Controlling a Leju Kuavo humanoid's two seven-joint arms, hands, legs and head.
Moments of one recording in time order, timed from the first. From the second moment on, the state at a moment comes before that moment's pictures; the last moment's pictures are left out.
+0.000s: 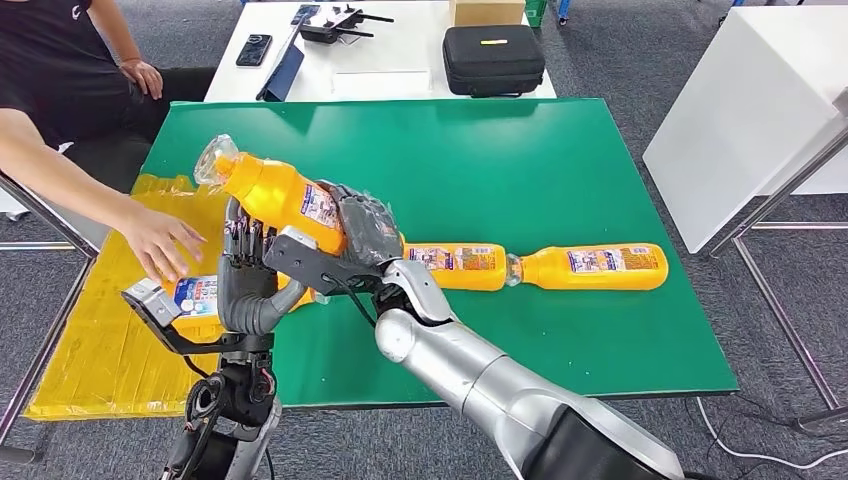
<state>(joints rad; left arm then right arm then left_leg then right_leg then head) -0.16 -0.14 -0.25 -1.49 0.38 0.00 -0.40 -0.80 0.34 1.07 -0.67 0.30 -0.47 -0.05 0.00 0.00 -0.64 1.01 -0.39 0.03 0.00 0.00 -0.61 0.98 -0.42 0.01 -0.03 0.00</state>
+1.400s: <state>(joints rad) -0.18 -0.13 -0.18 -1.49 0.38 -0.05 -0.38 -0.71 0.35 1.05 -0.77 0.38 -0.33 -0.05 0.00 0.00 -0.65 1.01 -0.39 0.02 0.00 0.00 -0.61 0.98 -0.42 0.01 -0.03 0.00</state>
